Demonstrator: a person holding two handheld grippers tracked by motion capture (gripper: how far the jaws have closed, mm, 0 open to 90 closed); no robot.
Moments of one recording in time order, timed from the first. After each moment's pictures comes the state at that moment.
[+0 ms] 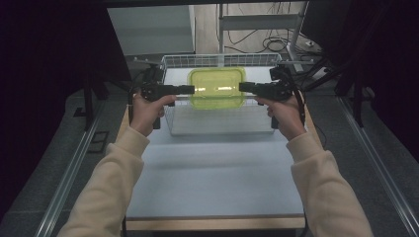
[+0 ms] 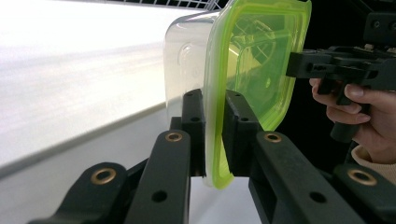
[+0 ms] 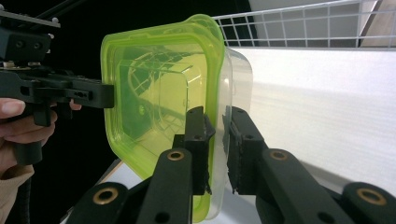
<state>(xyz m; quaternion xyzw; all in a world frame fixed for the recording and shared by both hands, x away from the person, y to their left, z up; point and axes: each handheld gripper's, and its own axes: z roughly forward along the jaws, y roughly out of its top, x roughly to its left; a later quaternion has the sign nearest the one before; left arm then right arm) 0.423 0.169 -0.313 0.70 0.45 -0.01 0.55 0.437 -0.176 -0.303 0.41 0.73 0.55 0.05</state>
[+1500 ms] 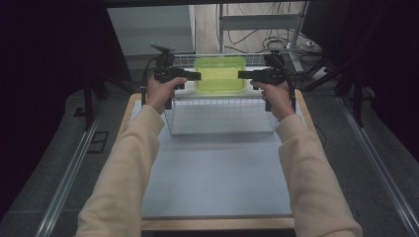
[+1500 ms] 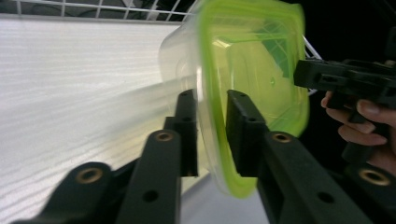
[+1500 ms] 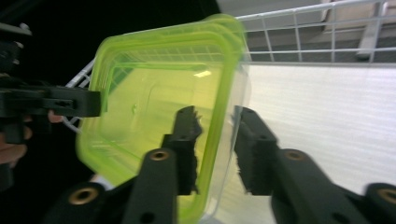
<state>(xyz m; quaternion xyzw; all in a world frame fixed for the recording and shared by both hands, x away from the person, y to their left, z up) 0.499 0.154 -0.326 0.69 0.50 -0.03 0.52 0.505 -0.169 -0.314 0.47 0.72 0.51 0.07</state>
